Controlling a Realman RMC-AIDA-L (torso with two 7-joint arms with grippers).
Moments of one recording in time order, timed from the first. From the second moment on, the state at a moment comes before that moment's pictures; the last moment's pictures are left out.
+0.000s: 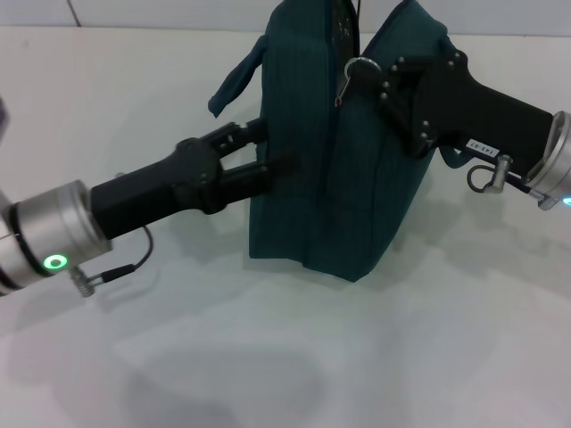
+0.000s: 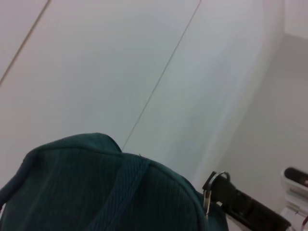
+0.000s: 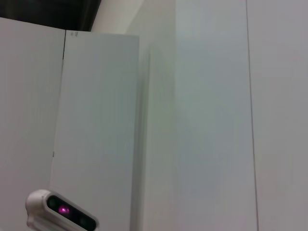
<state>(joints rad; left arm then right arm) -0.46 -2.09 0.74 0.38 1.58 1.69 -1.32 0.64 2.03 -1.57 -0.36 -0.72 -1.45 0.75</state>
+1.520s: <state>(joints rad) -0.54 -2.09 0.86 0.32 1.57 1.58 -1.20 0.63 2.03 -1.56 -0.37 -0.61 -1.49 0.76</state>
